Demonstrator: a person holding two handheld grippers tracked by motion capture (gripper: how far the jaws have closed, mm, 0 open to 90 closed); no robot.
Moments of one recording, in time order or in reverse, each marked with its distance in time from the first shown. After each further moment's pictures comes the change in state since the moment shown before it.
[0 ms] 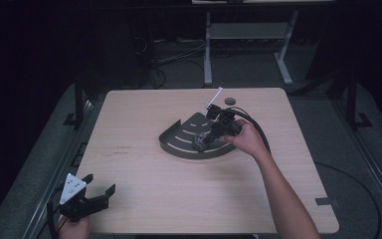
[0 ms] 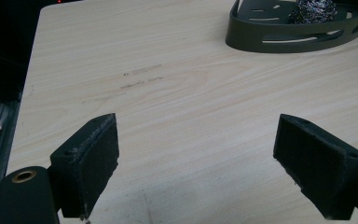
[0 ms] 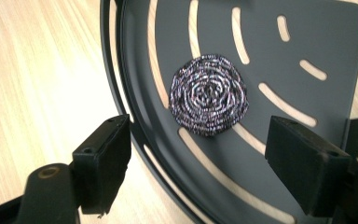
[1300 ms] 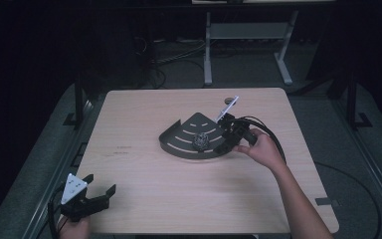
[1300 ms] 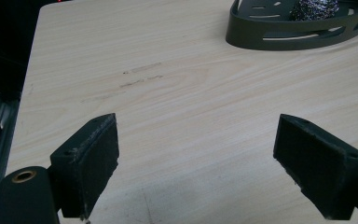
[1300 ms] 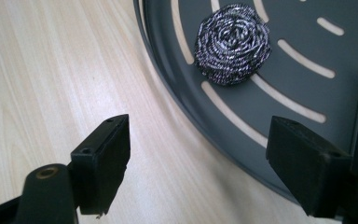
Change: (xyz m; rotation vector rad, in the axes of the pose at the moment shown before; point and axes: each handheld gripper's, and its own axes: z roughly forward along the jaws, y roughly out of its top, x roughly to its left) left arm -0.001 0.000 0.001 0.007 0.001 0.003; right arm 0.016 -0.046 -0.019 -0.035 0.019 -0.006
